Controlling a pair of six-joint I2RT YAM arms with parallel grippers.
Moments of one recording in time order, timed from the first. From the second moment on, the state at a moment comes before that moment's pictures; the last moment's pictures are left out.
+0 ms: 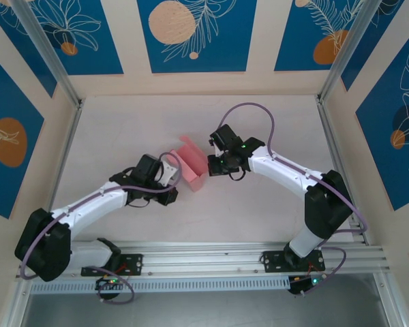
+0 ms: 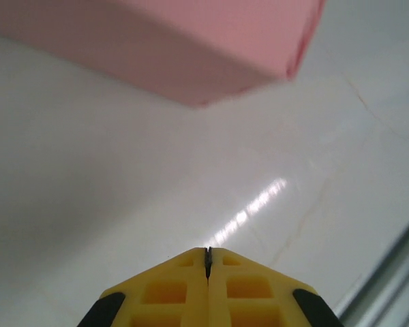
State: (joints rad) left arm -0.58 1.27 0.73 -0.45 0.33 -0.15; right arm 0.69 1.61 1.25 -0.72 -0.10 0.48
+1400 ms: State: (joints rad) left arm -0.59 1.59 0.87 -0.04 0.36 -0.24; right arm 0.68 1.73 1.39 -0.67 -0.17 0.52
